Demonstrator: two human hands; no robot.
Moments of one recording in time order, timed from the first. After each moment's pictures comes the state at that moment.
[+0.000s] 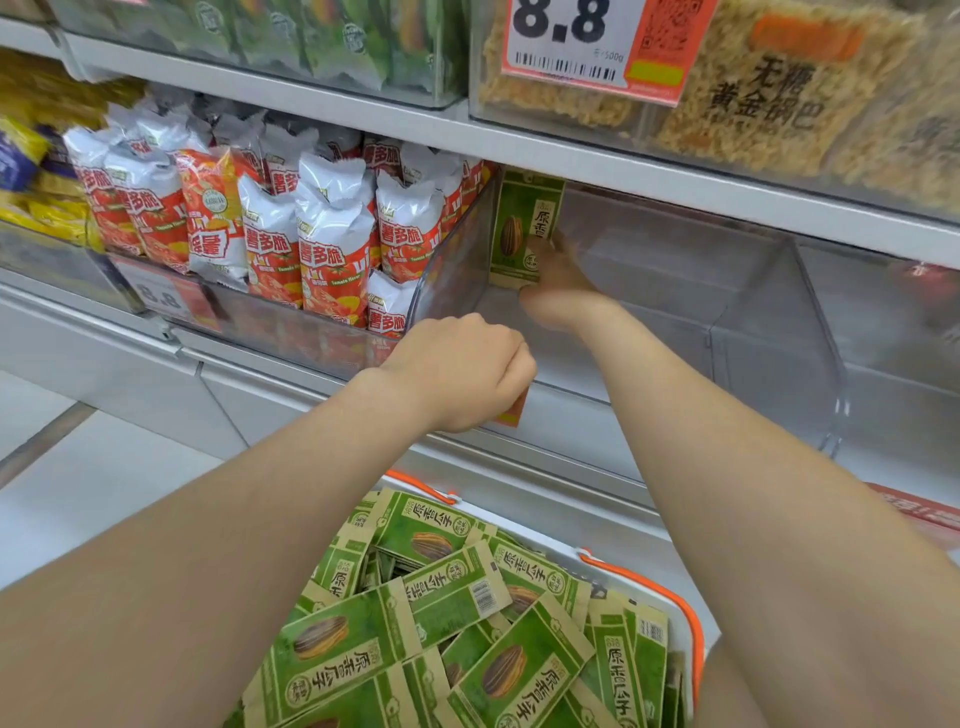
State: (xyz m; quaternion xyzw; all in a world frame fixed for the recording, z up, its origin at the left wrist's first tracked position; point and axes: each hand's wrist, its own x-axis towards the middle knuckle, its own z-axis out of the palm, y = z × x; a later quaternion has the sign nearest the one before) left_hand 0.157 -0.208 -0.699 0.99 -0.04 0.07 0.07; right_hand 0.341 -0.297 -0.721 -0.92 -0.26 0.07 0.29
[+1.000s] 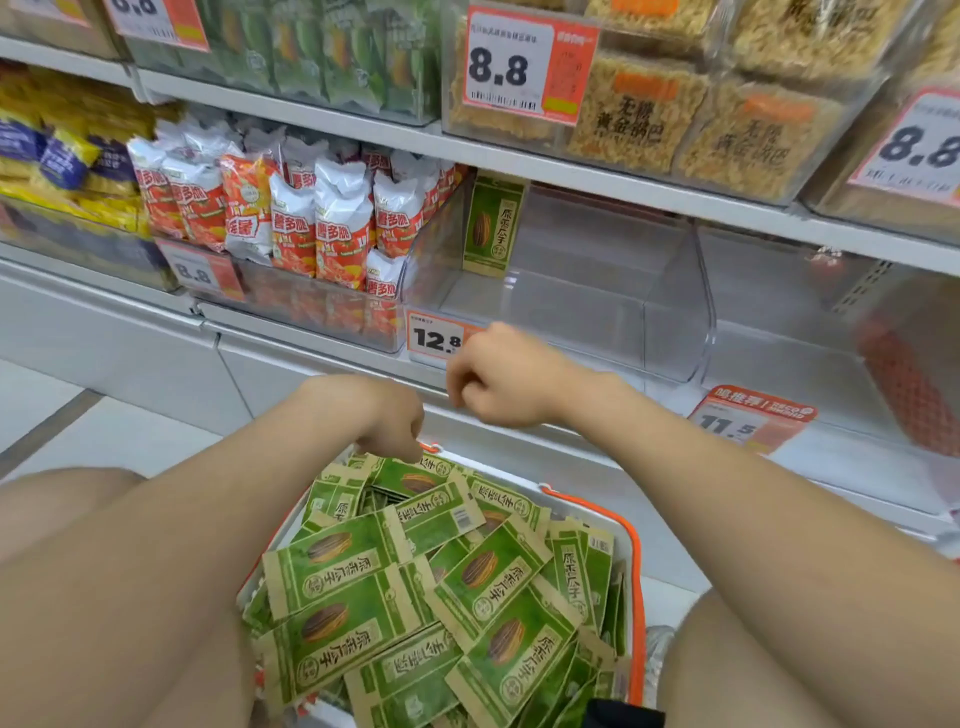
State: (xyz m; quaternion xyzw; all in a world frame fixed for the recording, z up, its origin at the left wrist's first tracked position) left_hand 0.060 -0.207 -0.707 0.94 0.05 -0.33 -0.01; right_hand 0.145 -0.370 -0.681 -0.85 -0.52 0.07 0.08
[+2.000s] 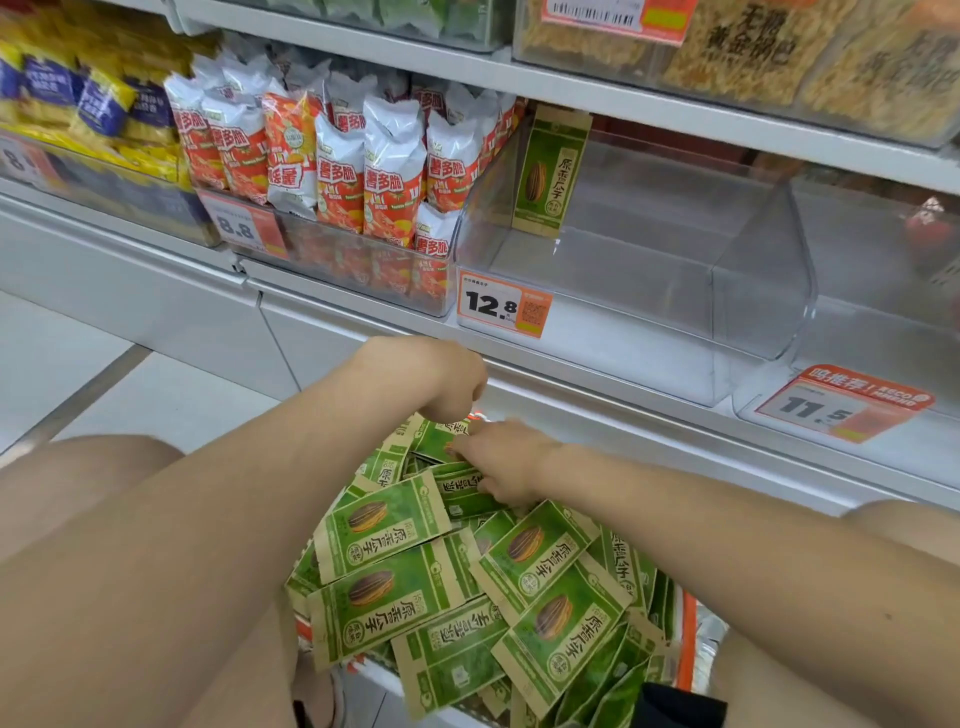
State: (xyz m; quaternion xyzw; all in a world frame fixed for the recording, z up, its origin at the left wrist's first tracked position) left_hand 0.071 -0.210 -0.709 0.95 0.00 -0.30 -0.01; right_hand 0.111 -0.344 -0.831 -0.81 -0.55 0.19 -0.09
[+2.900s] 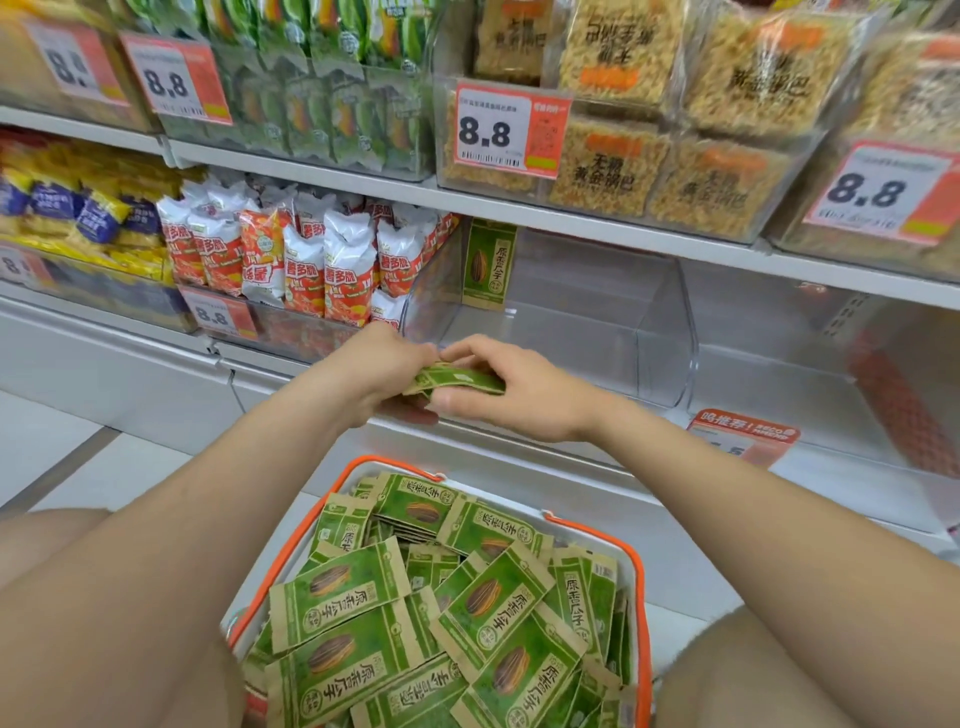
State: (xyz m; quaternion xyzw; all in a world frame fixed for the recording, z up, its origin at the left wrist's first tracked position) left_hand 0.063 -0.223 -0.644 0.74 0.28 0.00 0.61; right_hand 0.140 -0.397 -0.658 -0.82 -0.45 0.16 0.31
